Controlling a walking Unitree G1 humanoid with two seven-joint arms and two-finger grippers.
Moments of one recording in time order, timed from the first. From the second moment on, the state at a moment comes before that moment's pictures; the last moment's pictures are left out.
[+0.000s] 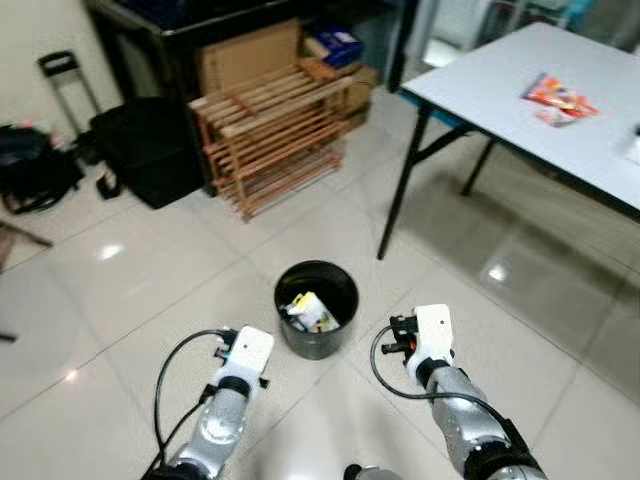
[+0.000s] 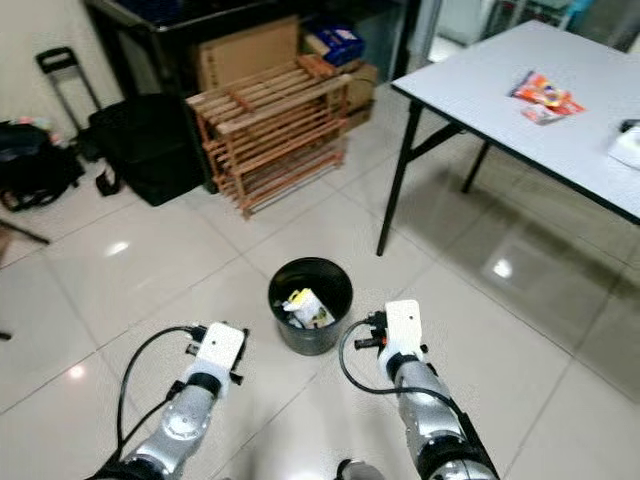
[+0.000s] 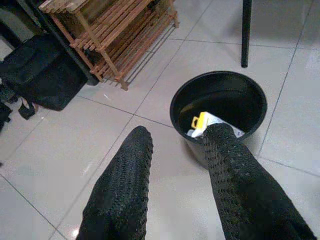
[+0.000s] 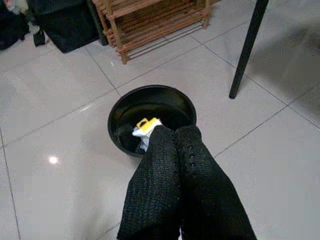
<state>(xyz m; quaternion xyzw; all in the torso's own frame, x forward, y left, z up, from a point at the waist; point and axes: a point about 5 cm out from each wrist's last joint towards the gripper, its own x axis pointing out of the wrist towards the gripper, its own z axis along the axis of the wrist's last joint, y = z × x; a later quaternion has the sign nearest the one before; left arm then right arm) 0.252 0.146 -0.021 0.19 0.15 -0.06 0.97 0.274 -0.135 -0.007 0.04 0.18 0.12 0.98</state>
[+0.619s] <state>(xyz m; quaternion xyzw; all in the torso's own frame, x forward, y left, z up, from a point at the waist) 0.256 0.135 -0.017 0.18 0.14 -0.07 0.97 0.271 -0.149 -0.011 0.03 0.19 0.10 0.98</state>
